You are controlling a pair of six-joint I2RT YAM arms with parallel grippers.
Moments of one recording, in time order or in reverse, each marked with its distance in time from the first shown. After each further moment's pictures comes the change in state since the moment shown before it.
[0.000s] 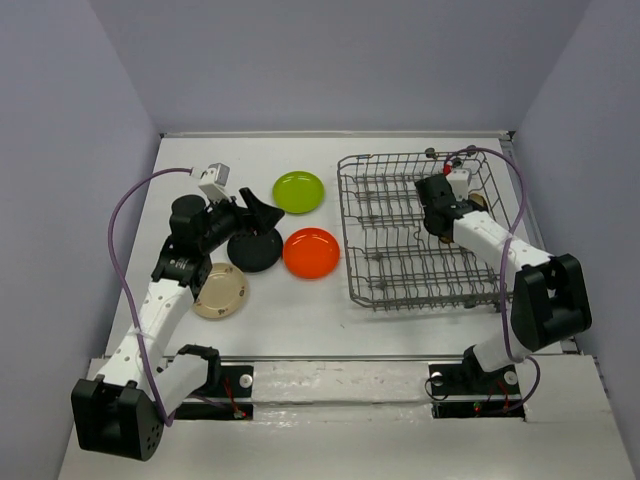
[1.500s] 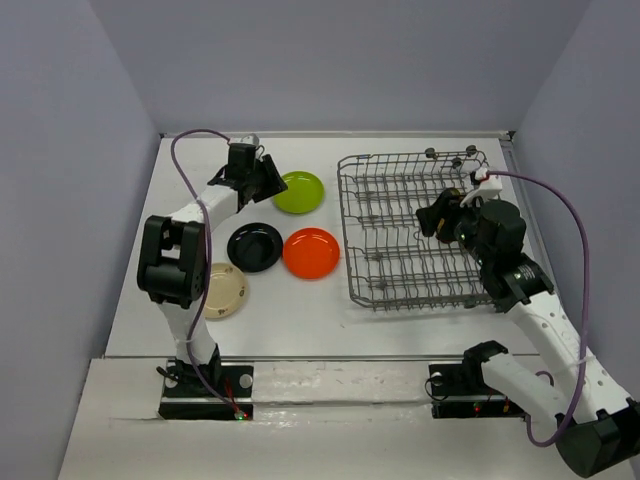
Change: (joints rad) left arm -0.030 0.872 0.548 -0.085 -0.282 -0.029; right arm 0.001 -0.702 -0.233 0.319 -0.768 -0.010
